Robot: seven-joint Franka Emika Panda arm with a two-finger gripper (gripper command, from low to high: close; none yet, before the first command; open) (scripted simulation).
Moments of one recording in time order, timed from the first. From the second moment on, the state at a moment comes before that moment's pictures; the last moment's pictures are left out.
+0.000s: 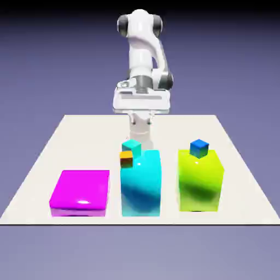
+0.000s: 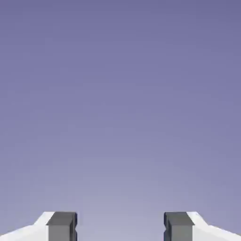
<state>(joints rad) 0.03 -0.58 -0.04 -2.81 -0.01 3.03 0.70</state>
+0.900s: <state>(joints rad) 0.36 -0.80 -1.02 -2.89 -0.32 2.79 -0.11</state>
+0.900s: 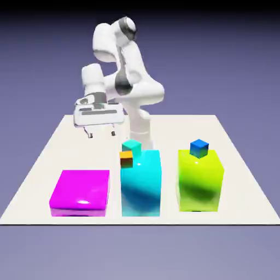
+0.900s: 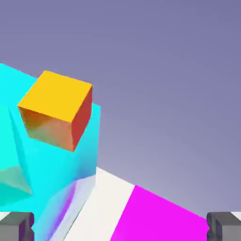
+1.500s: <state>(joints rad) 0.58 -0.94 -1.67 -2.95 -0.52 2.63 -0.65</state>
